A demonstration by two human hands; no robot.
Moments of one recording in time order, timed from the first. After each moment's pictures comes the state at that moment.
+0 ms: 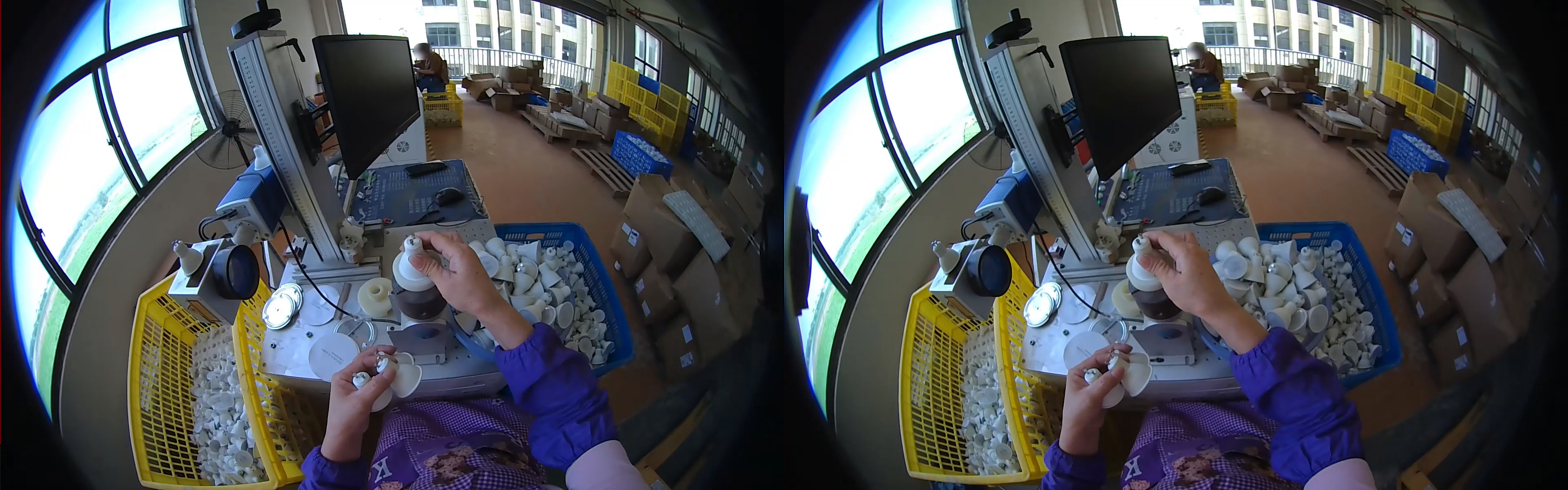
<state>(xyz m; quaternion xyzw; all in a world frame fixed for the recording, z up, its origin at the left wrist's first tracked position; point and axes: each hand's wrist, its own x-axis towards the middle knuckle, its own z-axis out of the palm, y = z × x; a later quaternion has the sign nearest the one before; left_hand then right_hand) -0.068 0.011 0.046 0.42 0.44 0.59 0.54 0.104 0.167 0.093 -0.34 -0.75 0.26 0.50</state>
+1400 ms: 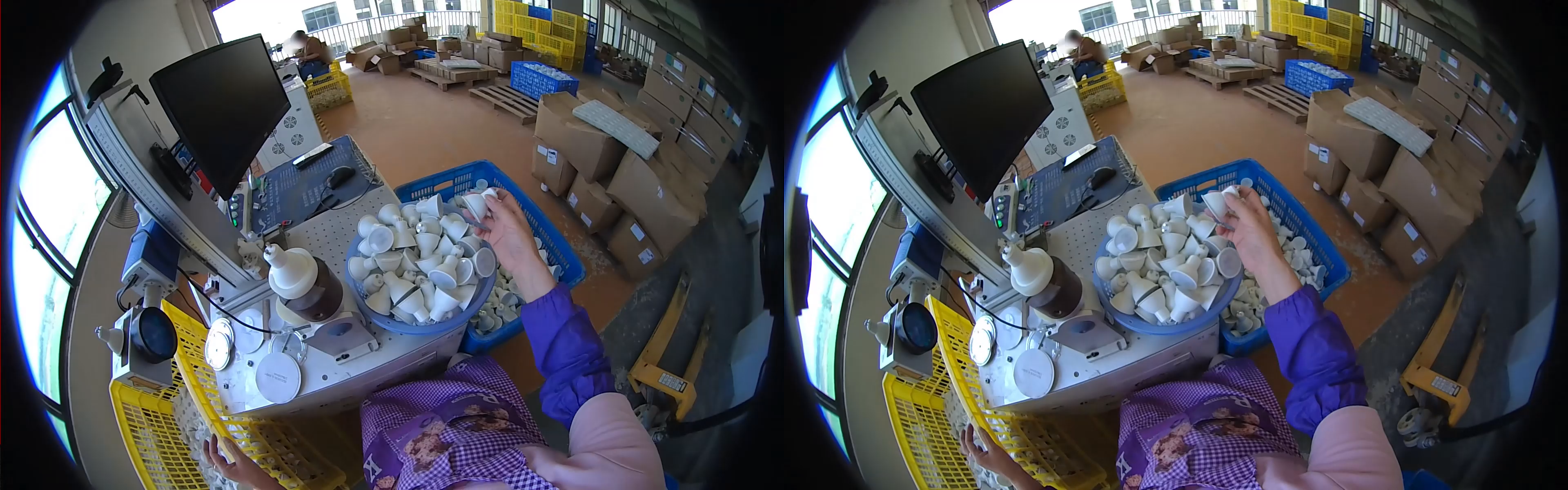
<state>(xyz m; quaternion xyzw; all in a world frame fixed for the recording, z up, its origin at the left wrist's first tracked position) -0.240 -0.047 -0.060 0.39 0.75 0.51 -0.14 0.312 0.135 0.036 -0.36 -0.30 0.52 0.72</state>
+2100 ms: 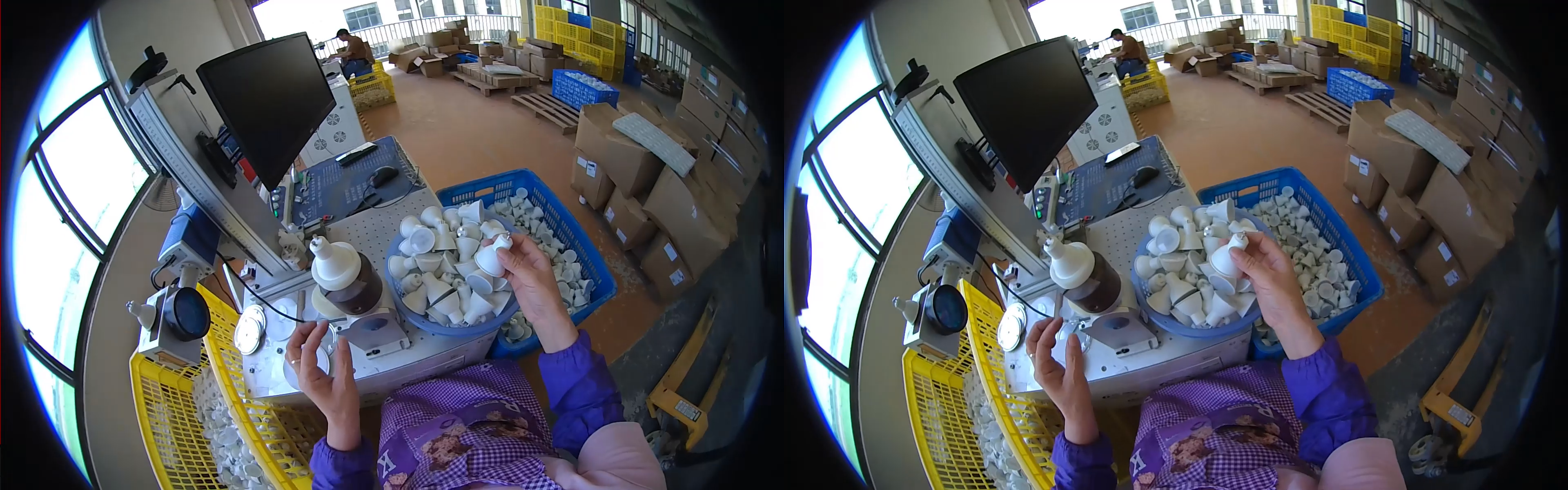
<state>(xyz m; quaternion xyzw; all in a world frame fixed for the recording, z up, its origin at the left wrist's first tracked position) -0.030 0.043 0.039 0.59 0.52 0.61 0.08 0.258 0.092 0.036 -0.35 -0.39 0.52 0.67</state>
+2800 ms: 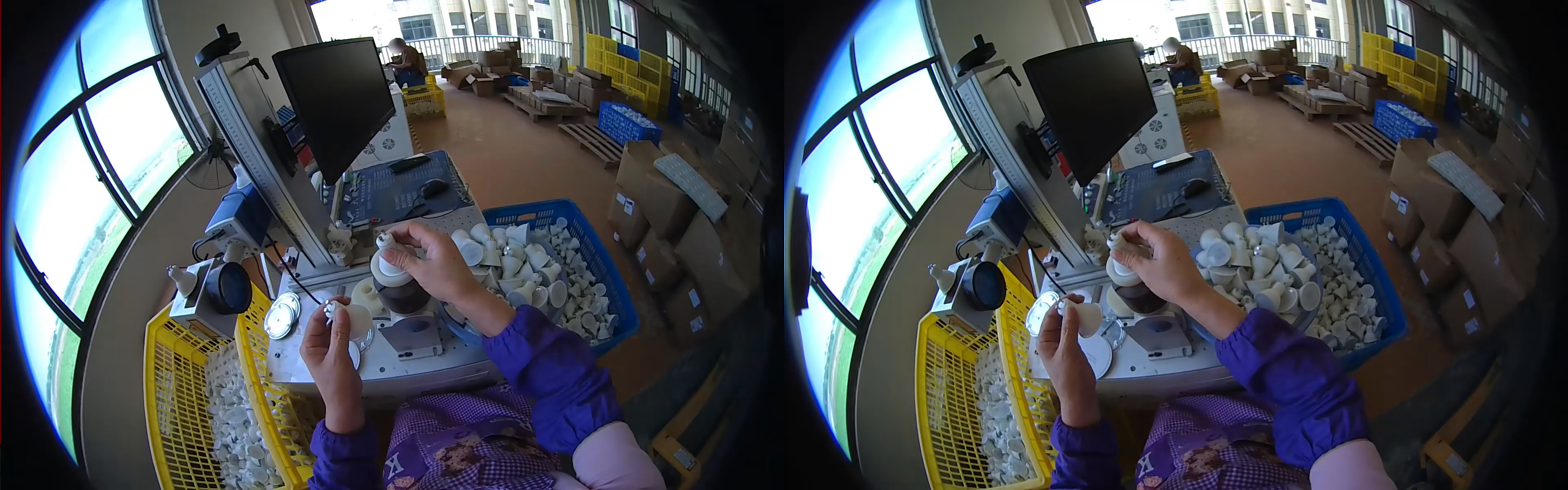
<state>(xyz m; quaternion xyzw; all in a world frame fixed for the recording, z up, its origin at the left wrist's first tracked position) -0.051 0.055 0.078 0.44 0.41 0.74 0.31 0.099 0.167 0.093 -0.28 -0.69 0.36 0.56</state>
